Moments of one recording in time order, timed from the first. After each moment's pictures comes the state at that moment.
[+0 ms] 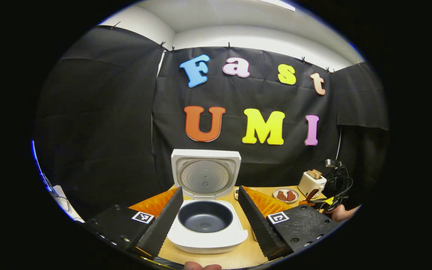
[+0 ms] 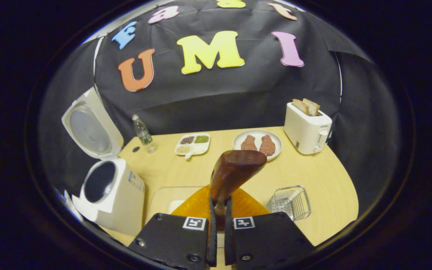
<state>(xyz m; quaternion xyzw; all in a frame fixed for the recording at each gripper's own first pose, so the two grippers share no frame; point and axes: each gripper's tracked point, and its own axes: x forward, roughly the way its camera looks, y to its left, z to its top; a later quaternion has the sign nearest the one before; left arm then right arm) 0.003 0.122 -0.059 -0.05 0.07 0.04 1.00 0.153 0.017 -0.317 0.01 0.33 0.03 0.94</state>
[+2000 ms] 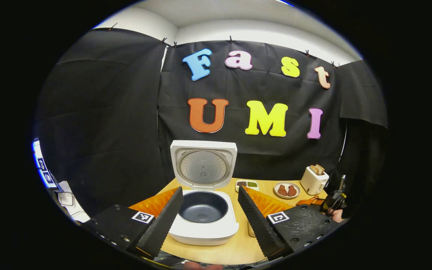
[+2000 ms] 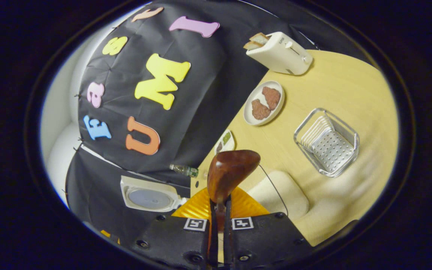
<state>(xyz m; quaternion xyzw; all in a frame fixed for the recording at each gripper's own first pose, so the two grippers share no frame) -0.010 0.072 -0.058 -0.05 0.10 0.07 0.99 0.131 0.016 -0.271 0.49 0.29 0.11 0.82</state>
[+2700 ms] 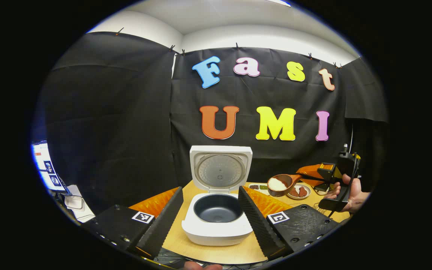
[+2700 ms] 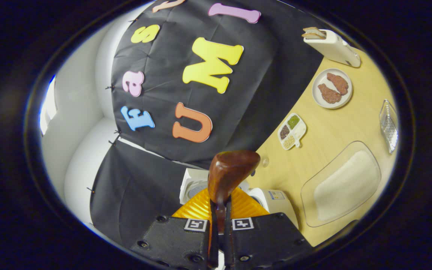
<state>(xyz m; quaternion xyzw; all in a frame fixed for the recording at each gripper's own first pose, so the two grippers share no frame) -0.048 0.130 -0.056 -0.03 0.07 0.10 0.99 0.154 0.185 -0.150 0.49 0.27 0.24 0.79</state>
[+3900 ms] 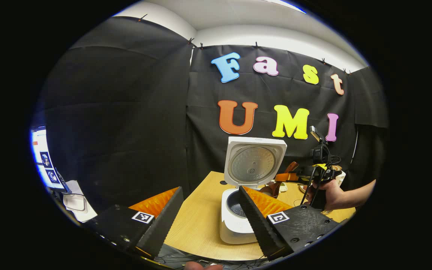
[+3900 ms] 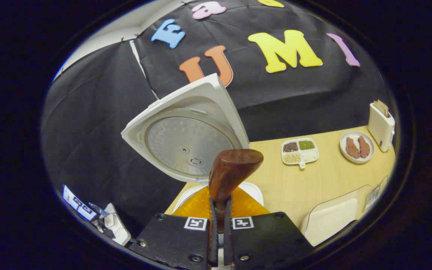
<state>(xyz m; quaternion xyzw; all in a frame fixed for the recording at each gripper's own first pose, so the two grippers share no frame) -0.062 0.245 -0.099 -0.06 0.09 0.11 0.99 0.167 0.343 -0.236 0.10 0.28 0.23 0.93</state>
